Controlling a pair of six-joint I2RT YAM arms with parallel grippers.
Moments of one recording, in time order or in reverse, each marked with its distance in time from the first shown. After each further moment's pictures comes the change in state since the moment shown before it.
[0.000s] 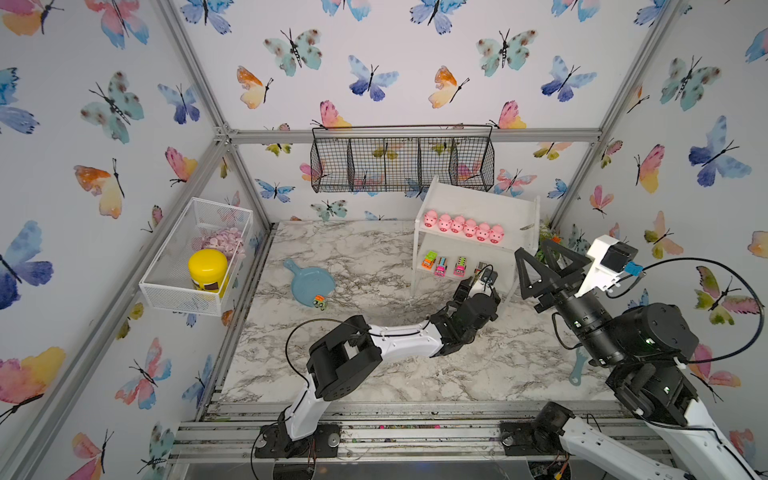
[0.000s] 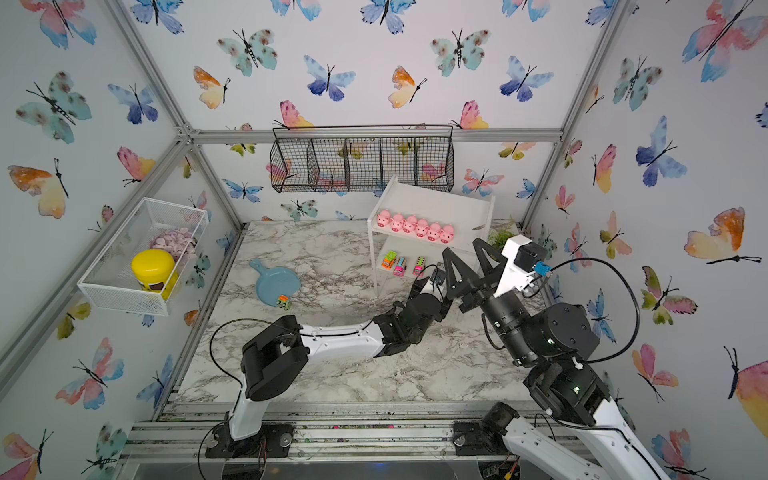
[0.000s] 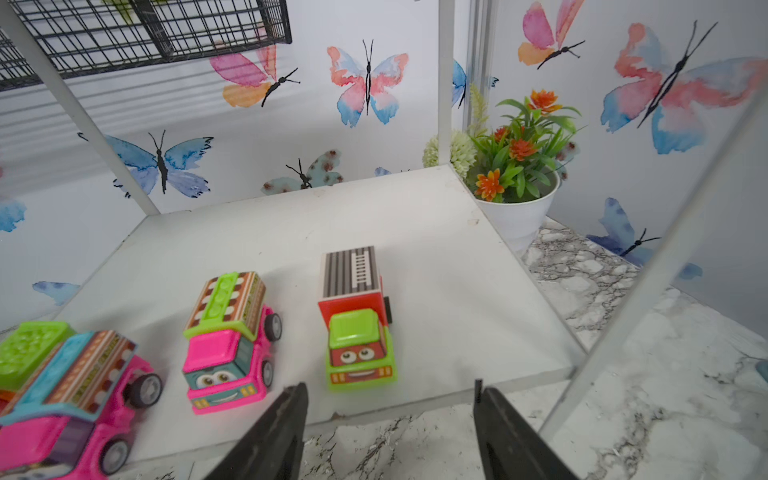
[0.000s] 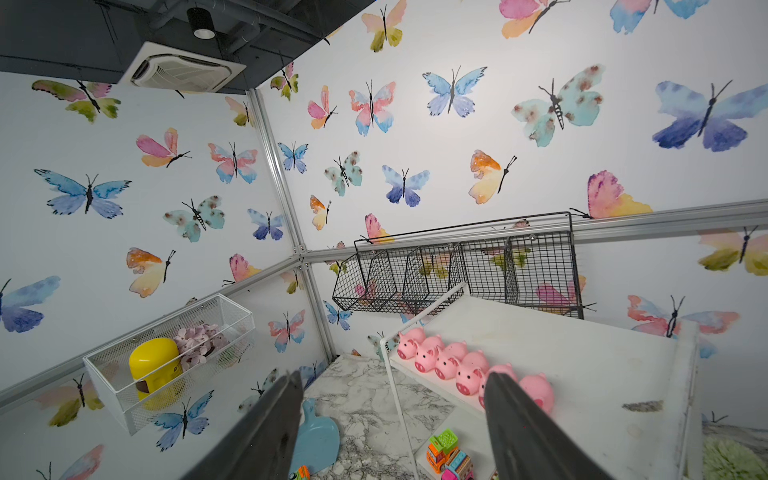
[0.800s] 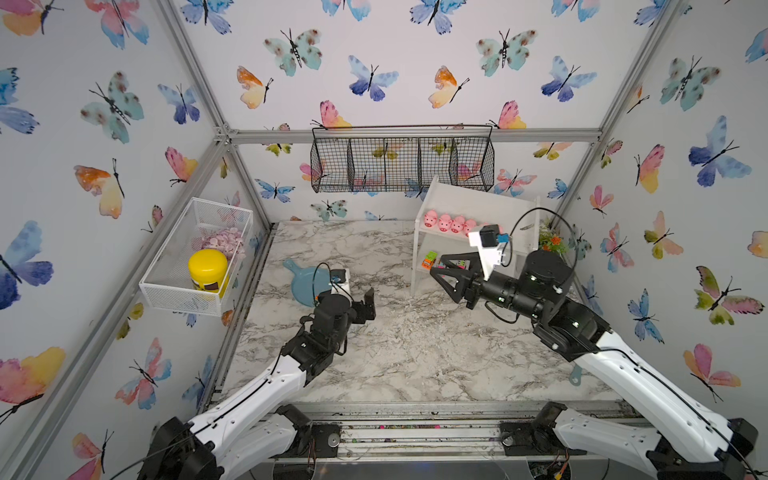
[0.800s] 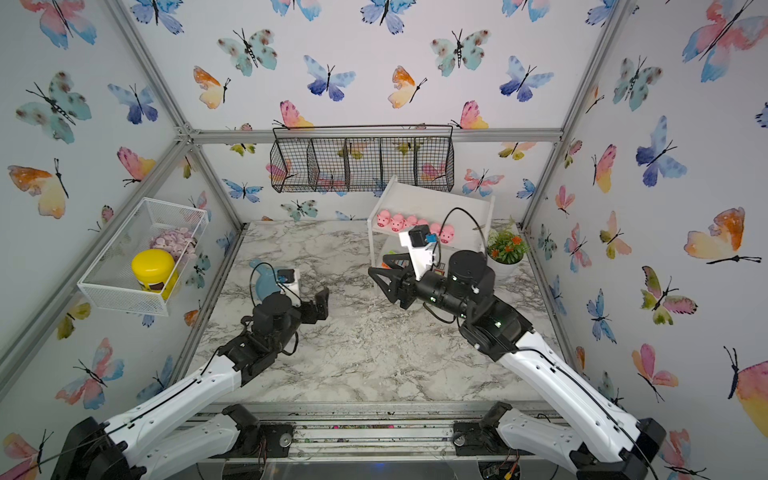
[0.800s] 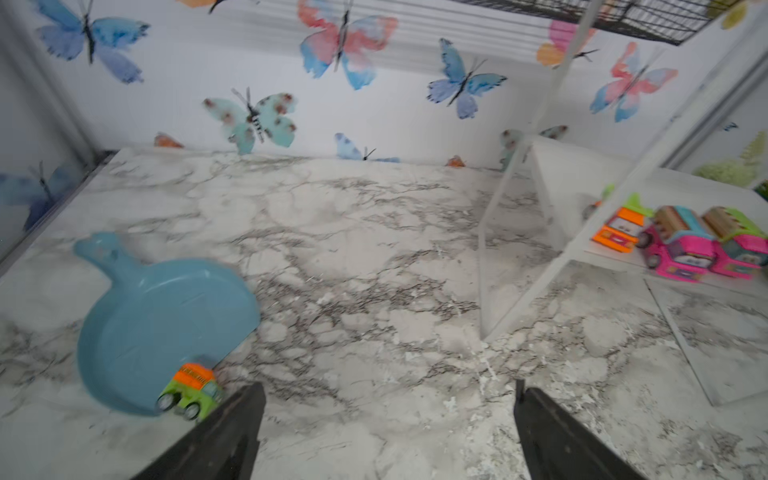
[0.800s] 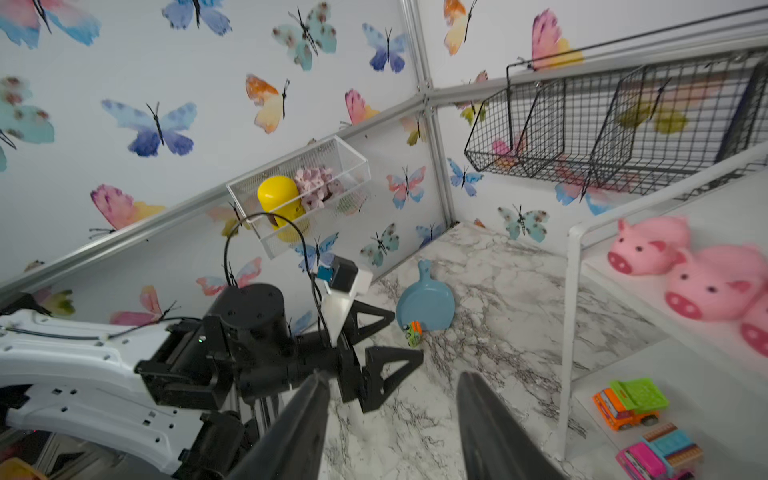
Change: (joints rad) left arm 0.646 -1.089 -0.884 -0.330 0.329 -0.264; right arm 0.021 0.439 0.085 -0.037 -0.527 0.080
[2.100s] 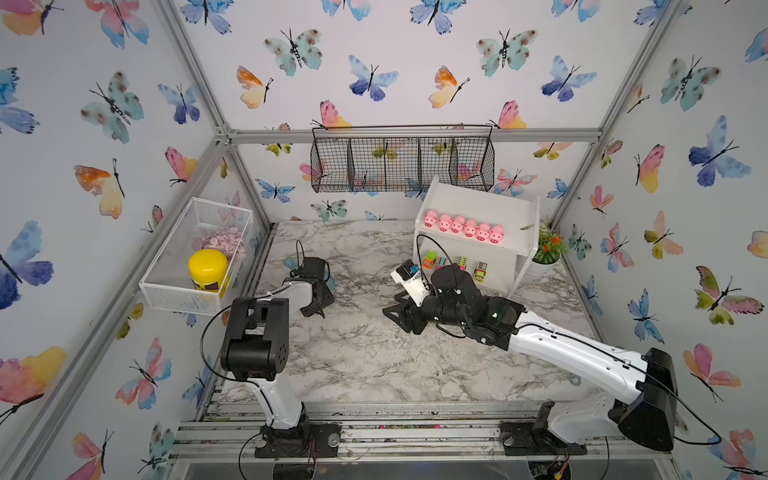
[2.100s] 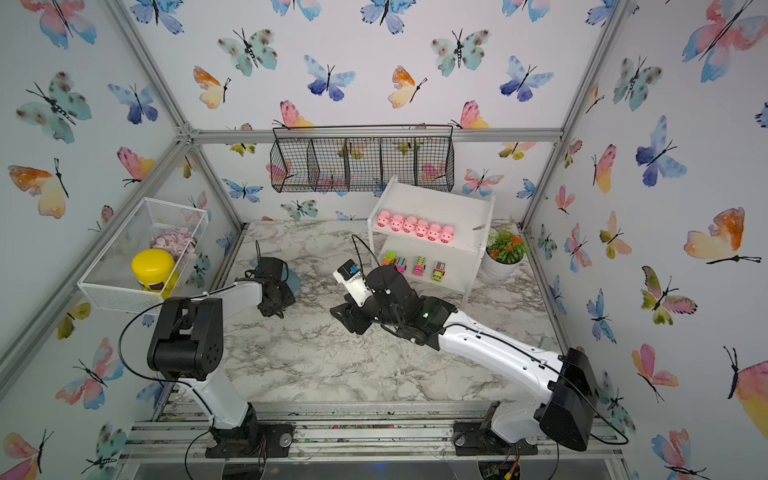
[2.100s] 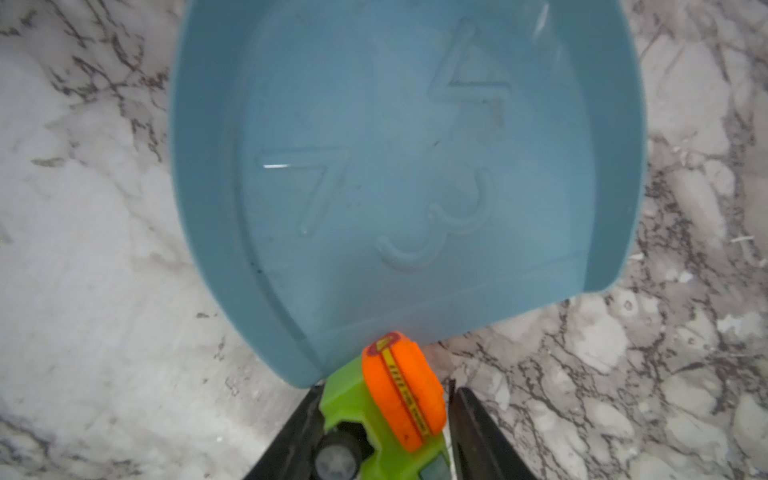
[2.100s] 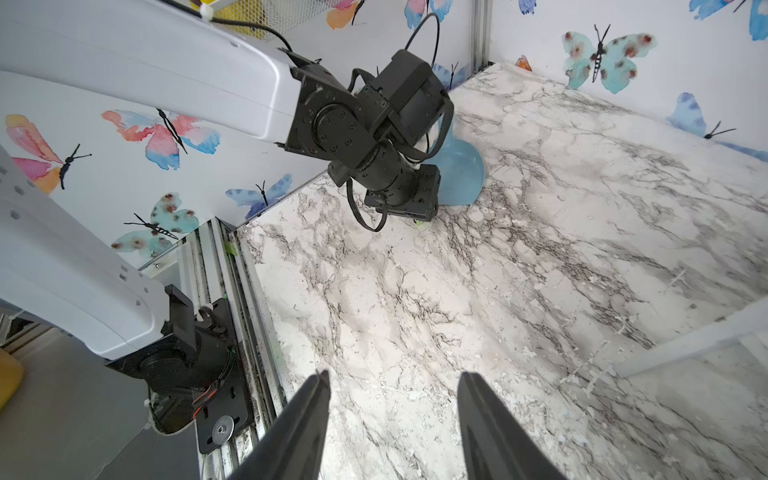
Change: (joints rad) left arm 0.440 0.843 0.474 -0.387 0.158 -0.262; right arm 0.231 0.282 0.027 -0.098 0.162 -0.100
